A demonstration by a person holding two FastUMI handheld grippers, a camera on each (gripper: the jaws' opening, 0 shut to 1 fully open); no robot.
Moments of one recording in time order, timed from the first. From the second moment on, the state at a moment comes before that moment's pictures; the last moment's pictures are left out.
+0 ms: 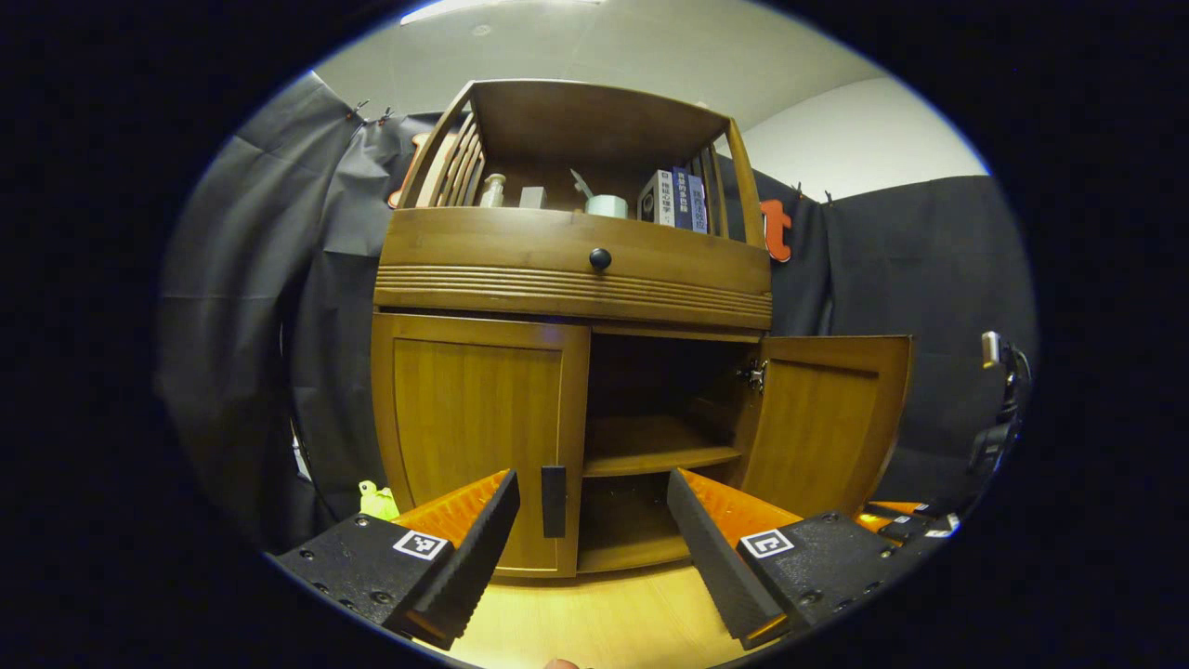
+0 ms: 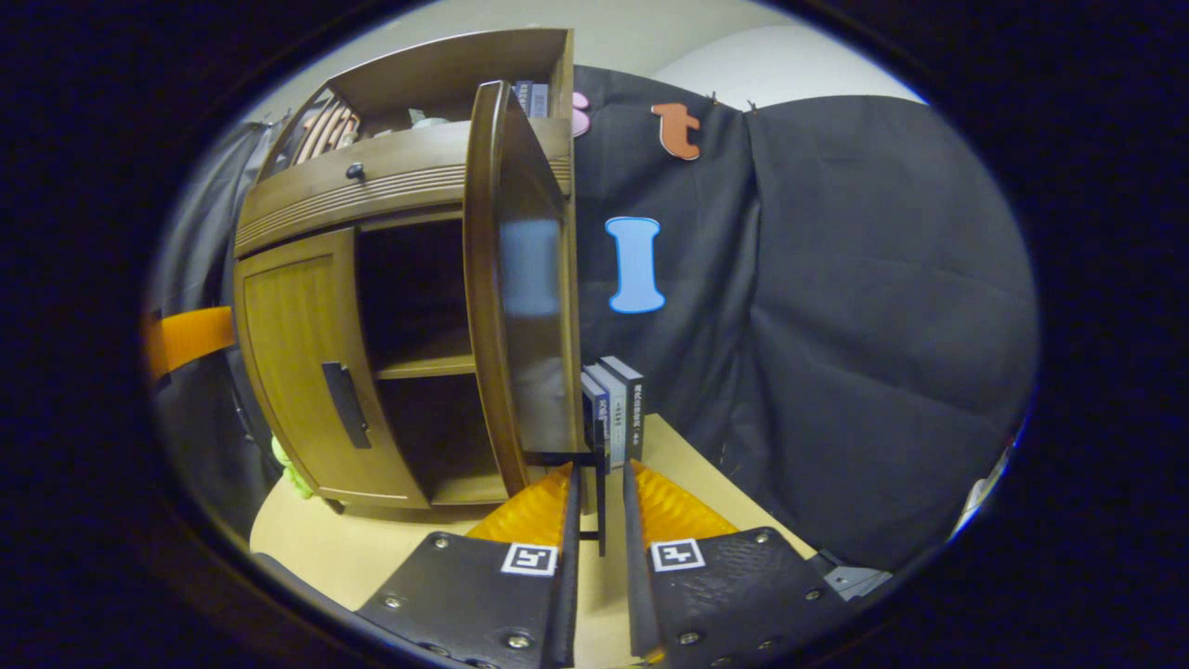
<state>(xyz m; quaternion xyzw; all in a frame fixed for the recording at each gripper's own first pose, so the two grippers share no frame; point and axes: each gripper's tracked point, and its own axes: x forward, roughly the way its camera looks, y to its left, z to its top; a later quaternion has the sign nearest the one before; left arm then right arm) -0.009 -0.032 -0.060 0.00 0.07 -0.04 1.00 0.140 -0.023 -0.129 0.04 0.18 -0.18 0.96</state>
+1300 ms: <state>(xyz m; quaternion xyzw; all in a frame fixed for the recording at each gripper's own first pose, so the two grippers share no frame) 0.122 -0.010 -0.174 0.00 0.16 0.00 0.99 0.096 -0.077 -0.047 0.03 0.09 -0.28 0.95</state>
